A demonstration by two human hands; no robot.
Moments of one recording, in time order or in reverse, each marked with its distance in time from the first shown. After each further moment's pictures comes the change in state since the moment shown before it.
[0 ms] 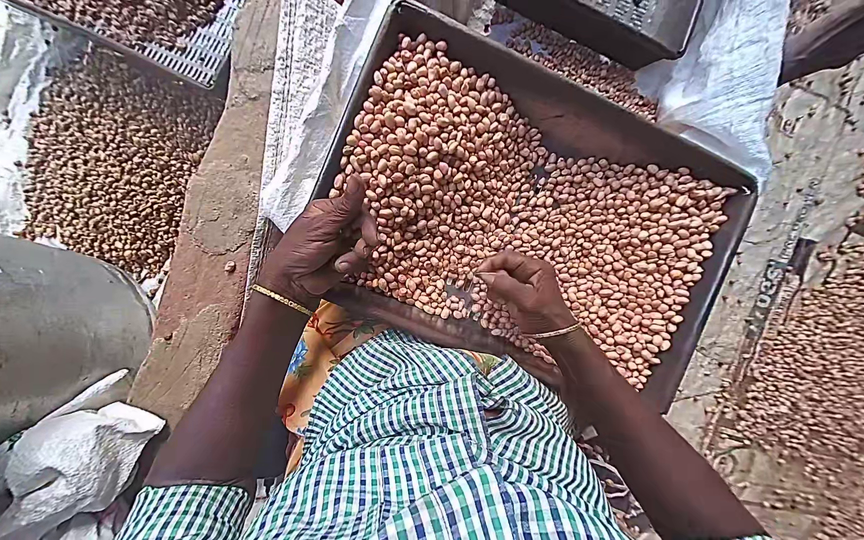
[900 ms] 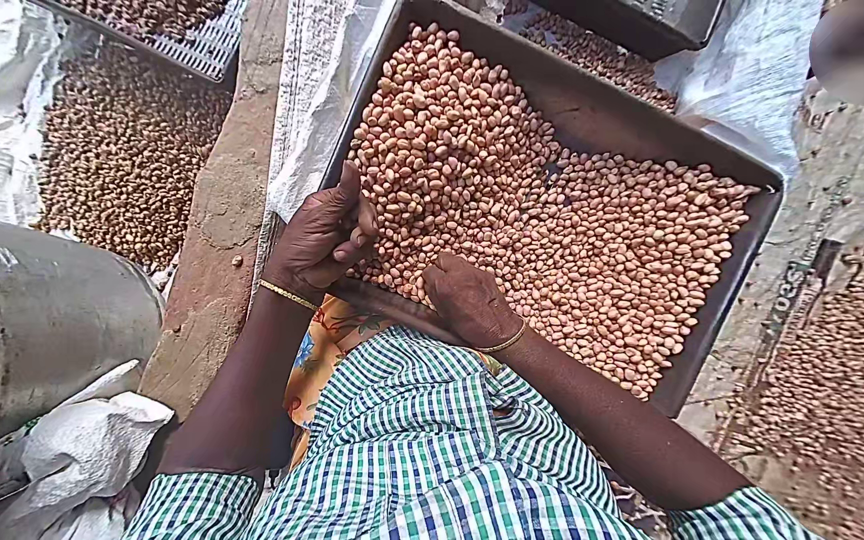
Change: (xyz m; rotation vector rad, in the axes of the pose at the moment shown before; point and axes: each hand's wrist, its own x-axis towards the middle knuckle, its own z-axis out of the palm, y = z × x) left_hand 0.001 -0.001 0.000 -0.082 0.058 0.047; right_hand 0.012 -0.031 0.065 -0.929 -0.249 -0.213
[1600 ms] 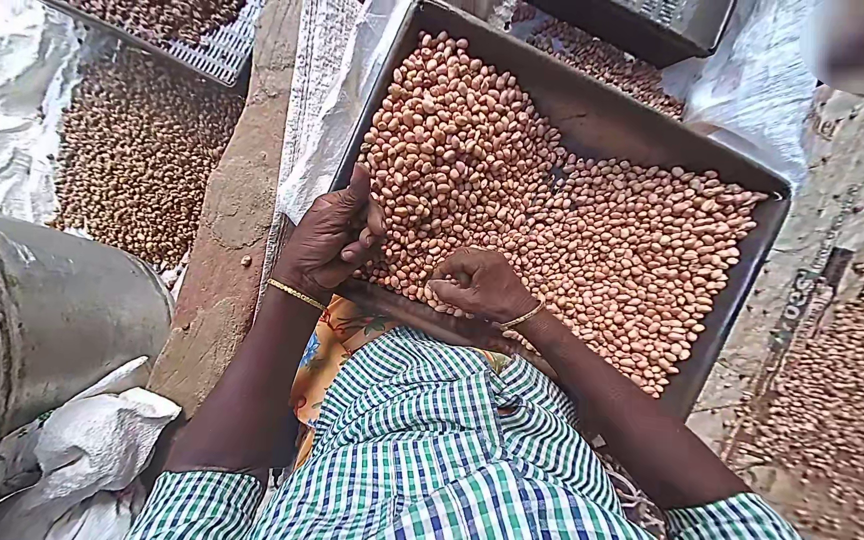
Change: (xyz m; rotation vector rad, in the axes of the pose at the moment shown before) left_hand 0.001 0.001 0.001 -0.006 0.011 -0.011; right_hand 0.004 0.034 -0.006 0.522 0.100 0.017
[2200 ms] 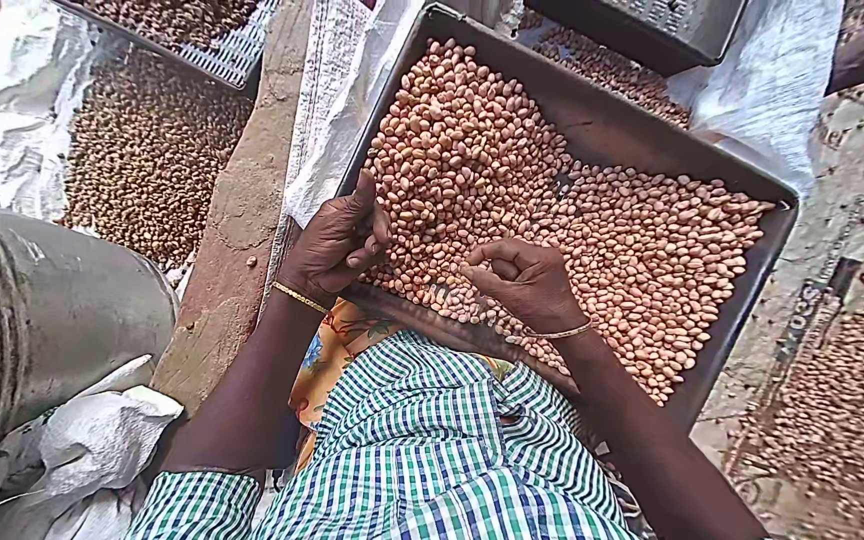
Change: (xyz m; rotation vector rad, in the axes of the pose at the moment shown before) left_hand -0.003 0.001 -0.002 0.041 -0.040 0.002; right_hand -0.003 -0.017 -0.021 0.040 0.158 -0.009
